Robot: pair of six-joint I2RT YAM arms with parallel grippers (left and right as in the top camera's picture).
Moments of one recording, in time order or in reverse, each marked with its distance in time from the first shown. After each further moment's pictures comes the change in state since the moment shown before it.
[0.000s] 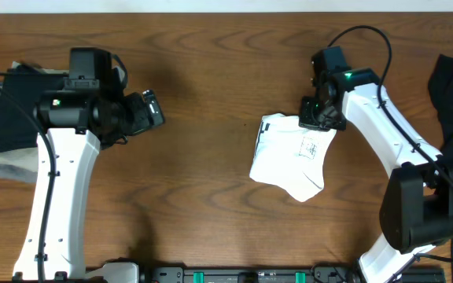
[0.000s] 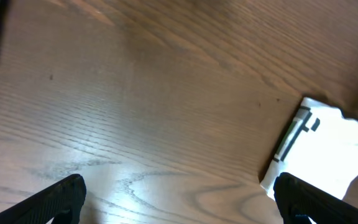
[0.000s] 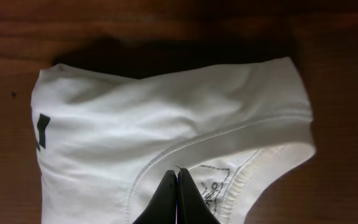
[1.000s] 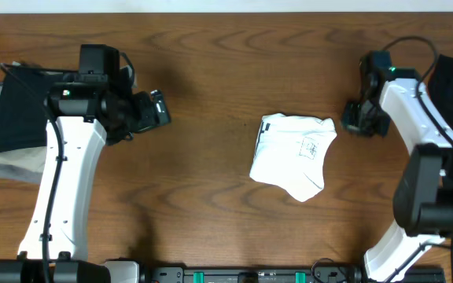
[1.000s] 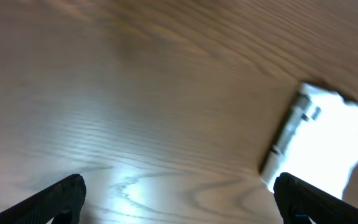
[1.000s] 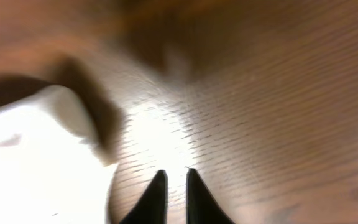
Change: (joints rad) left arm -0.023 0.060 -0.003 0.024 0.060 0.060; right arm -0.248 0.048 0.021 -0.076 0.120 -0.025
